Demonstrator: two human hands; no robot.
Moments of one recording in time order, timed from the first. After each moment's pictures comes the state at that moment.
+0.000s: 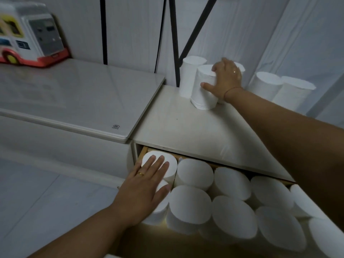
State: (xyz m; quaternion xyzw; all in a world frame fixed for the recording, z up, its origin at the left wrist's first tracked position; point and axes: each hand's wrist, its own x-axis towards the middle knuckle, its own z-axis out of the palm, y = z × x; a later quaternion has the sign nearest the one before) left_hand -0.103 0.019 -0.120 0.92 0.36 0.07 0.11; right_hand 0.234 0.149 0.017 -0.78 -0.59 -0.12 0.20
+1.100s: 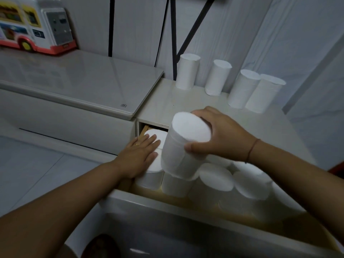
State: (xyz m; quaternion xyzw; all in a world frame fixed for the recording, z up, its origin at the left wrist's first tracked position) left_hand -0.122 0.020 -0.106 0.93 0.35 0.03 0.13; right_hand 0.084 -0.098 0.036 -0.66 -0.72 0.08 0.18
